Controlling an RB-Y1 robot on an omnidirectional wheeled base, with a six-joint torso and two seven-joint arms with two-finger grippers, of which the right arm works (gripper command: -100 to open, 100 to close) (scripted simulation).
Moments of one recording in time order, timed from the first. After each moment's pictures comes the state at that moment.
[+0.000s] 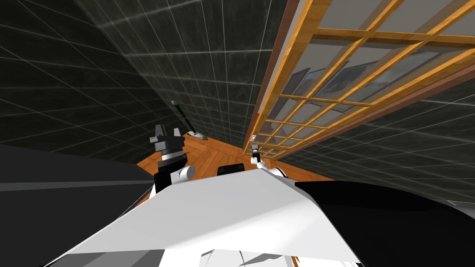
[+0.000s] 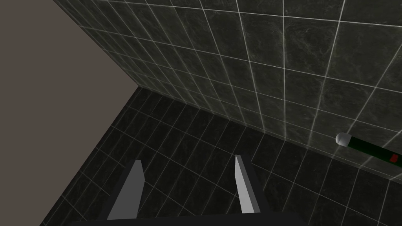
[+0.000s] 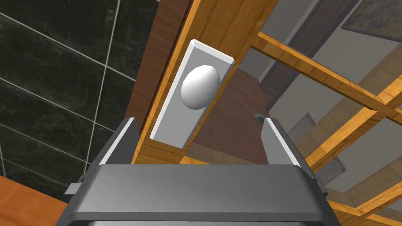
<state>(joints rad) -0.16 -0.19 0.00 -0.50 -0.39 -0.91 -1.07</state>
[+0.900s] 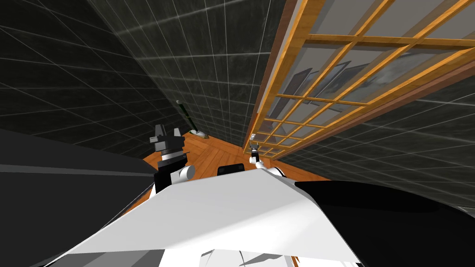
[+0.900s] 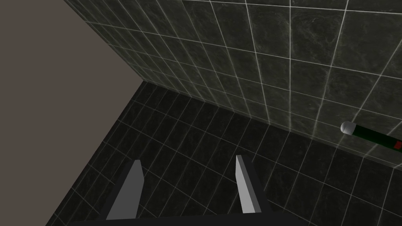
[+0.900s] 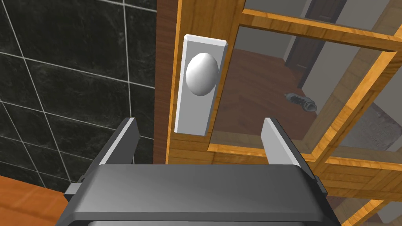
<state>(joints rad) -0.17 -0.17 0.02 -0.50 -0.46 -0.90 -1.29</state>
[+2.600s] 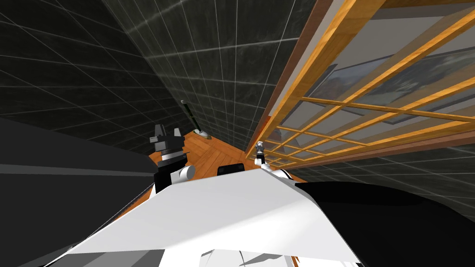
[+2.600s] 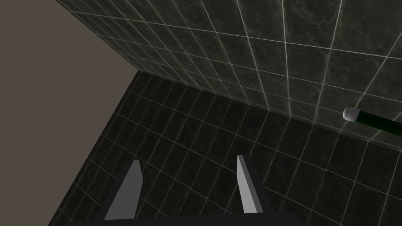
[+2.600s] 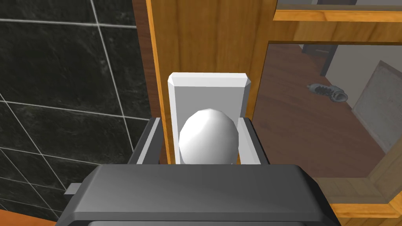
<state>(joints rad) -0.11 -0.27 0.01 -0.50 -0.52 -0.92 -1.52</state>
